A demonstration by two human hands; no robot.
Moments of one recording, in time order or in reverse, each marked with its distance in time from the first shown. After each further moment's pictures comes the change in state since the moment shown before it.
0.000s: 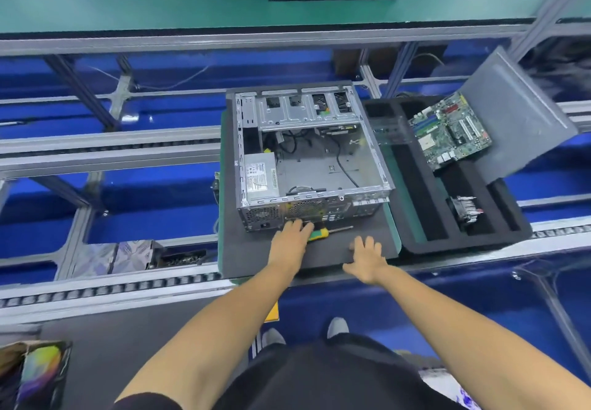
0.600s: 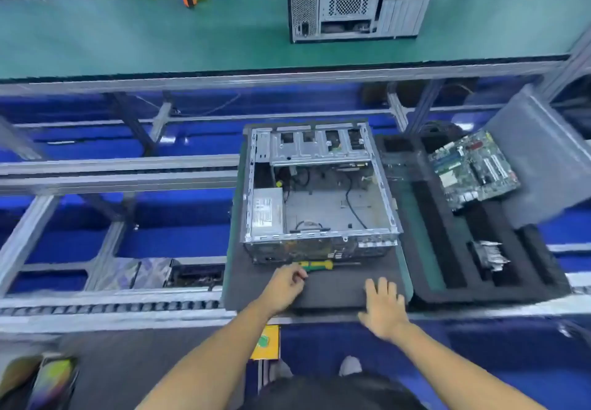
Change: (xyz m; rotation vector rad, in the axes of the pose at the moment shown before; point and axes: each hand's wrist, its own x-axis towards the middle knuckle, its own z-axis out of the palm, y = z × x) left_hand -0.012 -0.019 0.000 -0.789 -0.099 -0.195; right_hand 0.011 0.035 0.008 -0.355 0.097 -0.121
